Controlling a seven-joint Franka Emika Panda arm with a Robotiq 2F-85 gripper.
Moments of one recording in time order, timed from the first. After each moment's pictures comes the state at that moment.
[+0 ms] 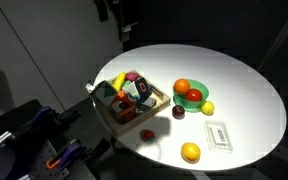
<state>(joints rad) -0.16 -0.43 -0.33 -2.41 0.12 2.00 -0.28</state>
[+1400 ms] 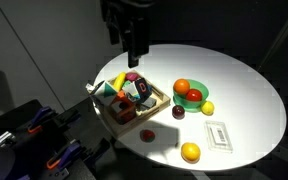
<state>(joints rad) -0.23 -0.33 -0.33 -2.41 0.10 2.04 -0.28</state>
